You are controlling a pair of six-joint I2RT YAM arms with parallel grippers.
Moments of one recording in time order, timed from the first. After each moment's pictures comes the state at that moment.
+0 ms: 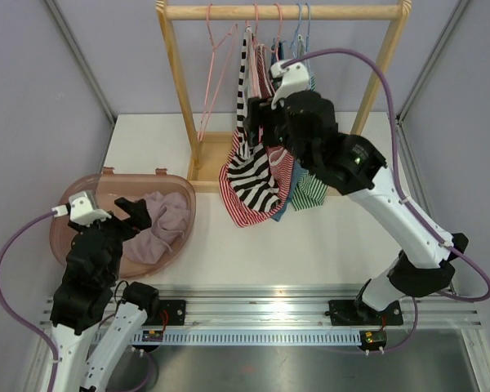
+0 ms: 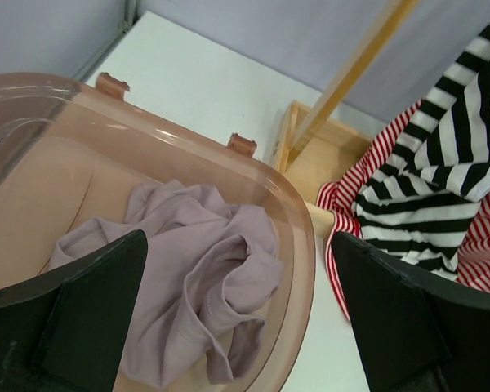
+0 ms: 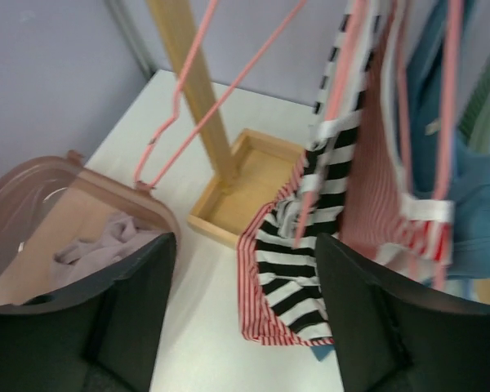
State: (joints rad) left arm -0.30 0.26 0.82 -0.70 -0.46 -0.43; right arm 0.97 1.55 2.03 -0.70 0.45 0.24
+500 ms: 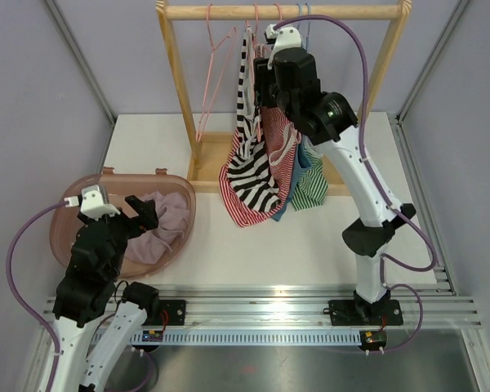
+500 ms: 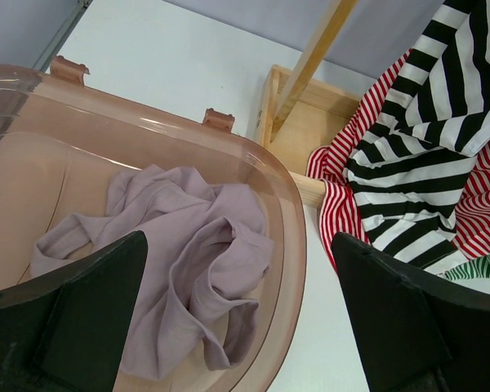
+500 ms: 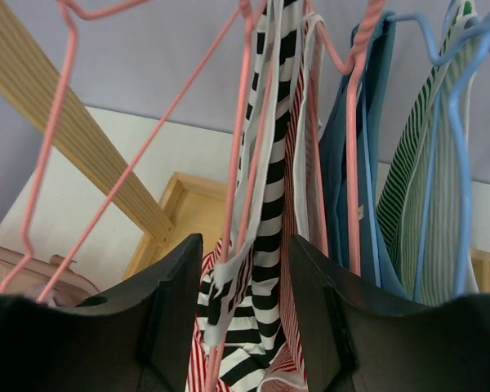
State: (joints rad) left arm -0.30 0.34 0.82 -0.70 -0.34 -0.39; right arm 0.72 1.95 2.58 -0.87 0.40 0.18
